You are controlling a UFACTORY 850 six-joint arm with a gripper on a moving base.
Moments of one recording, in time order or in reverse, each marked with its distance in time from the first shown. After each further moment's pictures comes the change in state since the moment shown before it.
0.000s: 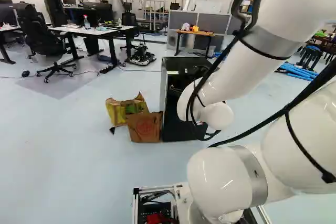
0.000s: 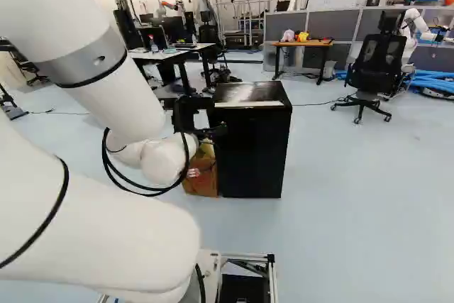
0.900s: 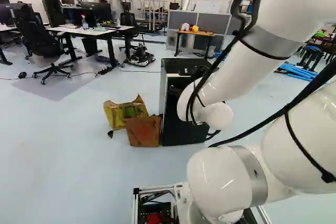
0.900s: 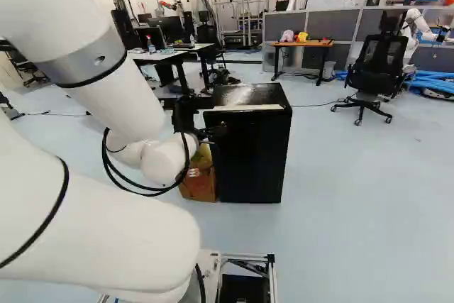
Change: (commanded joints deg) arm 0.0 0.0 0.0 0.0 0.0 0.0
